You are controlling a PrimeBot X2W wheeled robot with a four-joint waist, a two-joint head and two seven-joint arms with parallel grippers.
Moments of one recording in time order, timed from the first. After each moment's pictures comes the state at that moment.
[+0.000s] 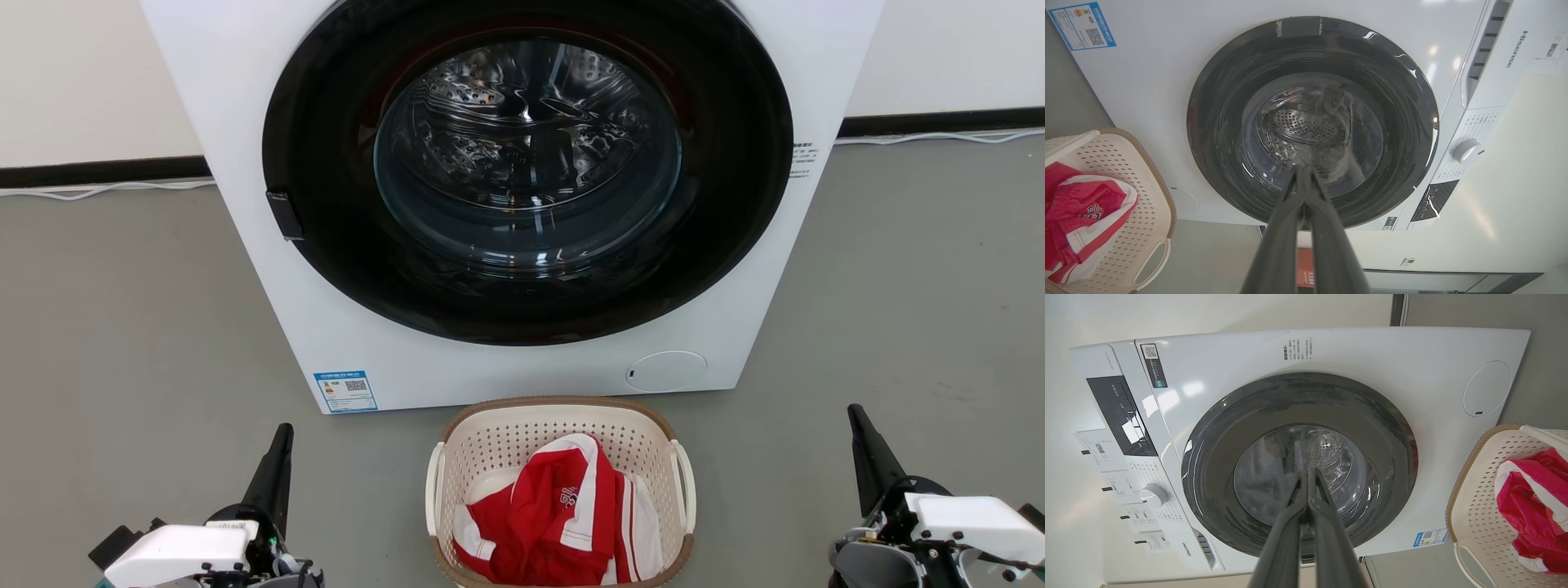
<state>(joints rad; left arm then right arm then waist) -0.05 0.04 0.08 0.27 -1.60 -0.12 0.11 -0.07 -0.05 -0.13 0.27 1.60 0.12 0.11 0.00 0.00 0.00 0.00</state>
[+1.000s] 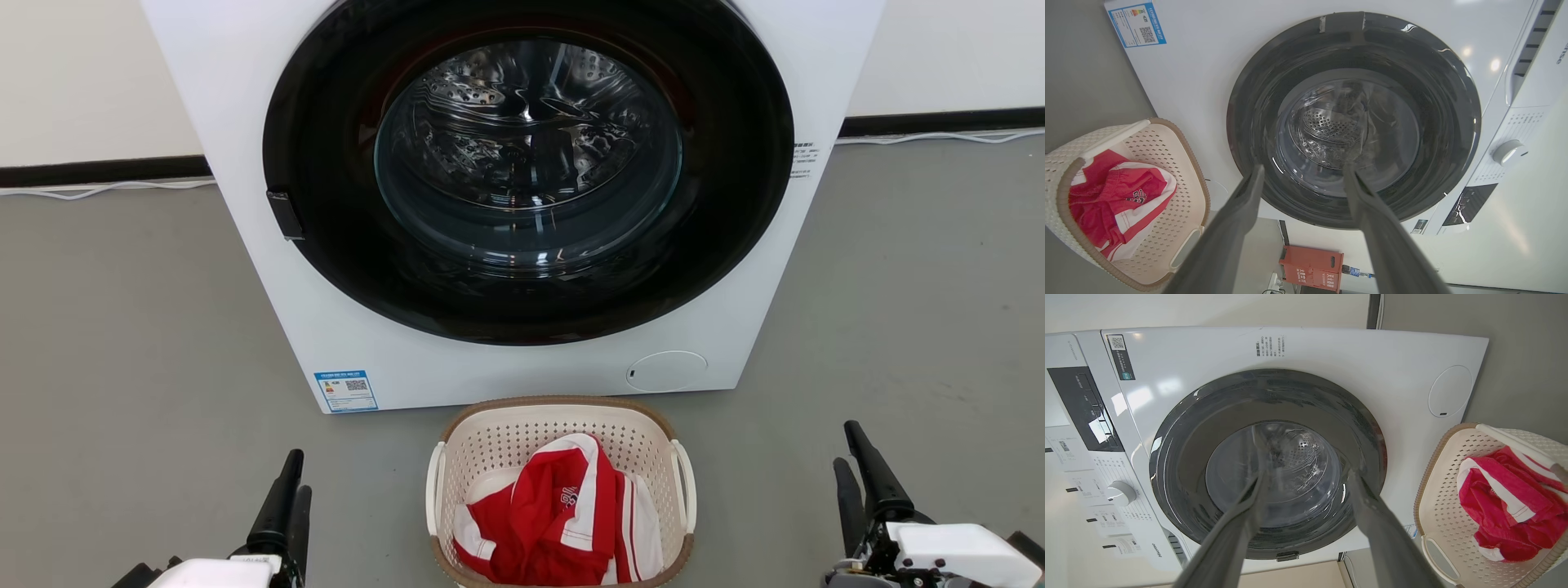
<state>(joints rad) -0.01 0.03 0.05 0.32 -1.57 -0.11 0.06 -0.02 -0.05 -0.09 0.30 1.57 0.12 0.06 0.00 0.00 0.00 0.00</state>
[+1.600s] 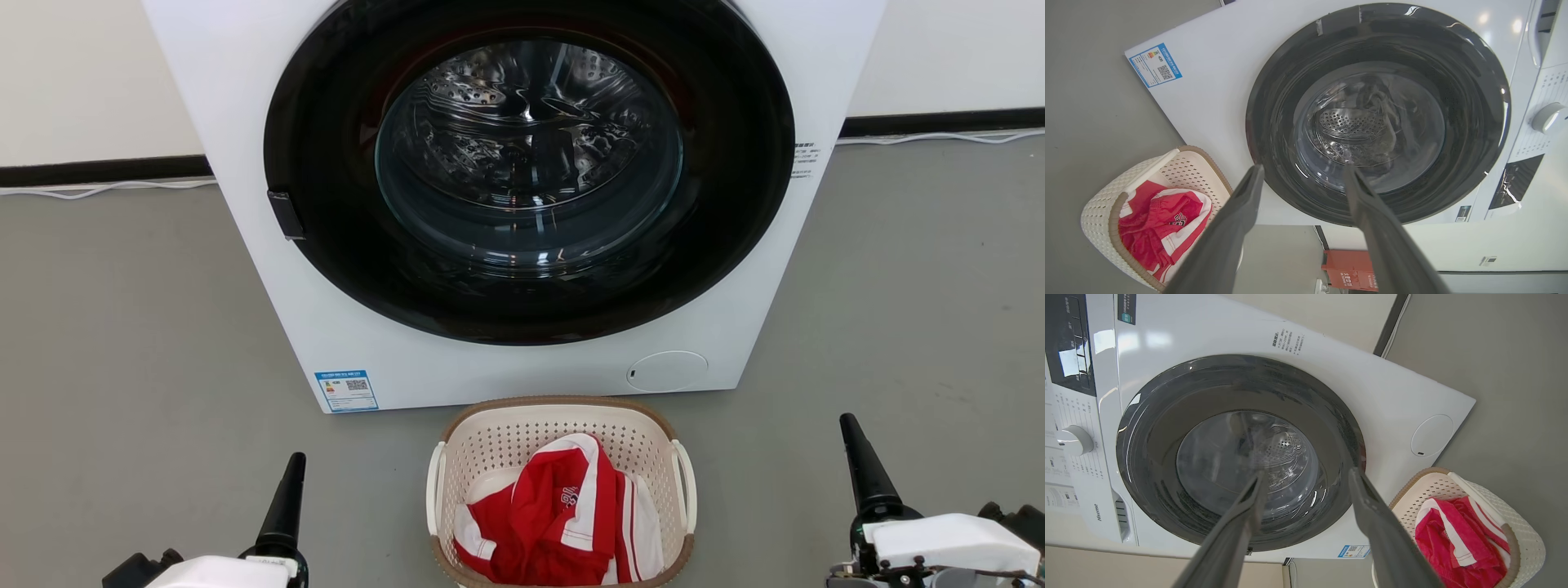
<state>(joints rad) -0.01 0.03 0.05 0.33 -1.37 -0.11 0.00 -0.02 -0.06 -0.08 0.28 1.27 0.12 0.01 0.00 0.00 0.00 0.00</state>
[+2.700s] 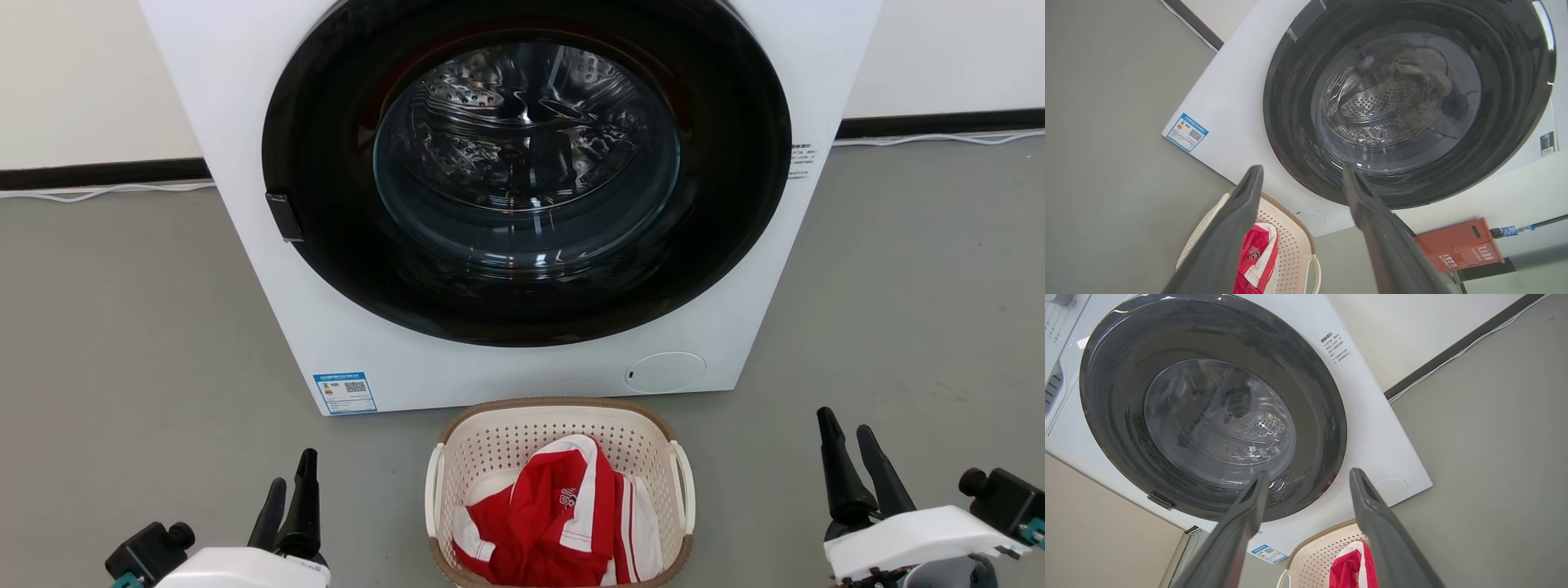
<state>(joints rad) 0.00 0.03 0.03 0.31 -0.92 -0.10 -0.09 -0.02 -0.11 -0.02 0.26 0.75 0.12 -0.08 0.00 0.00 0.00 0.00</state>
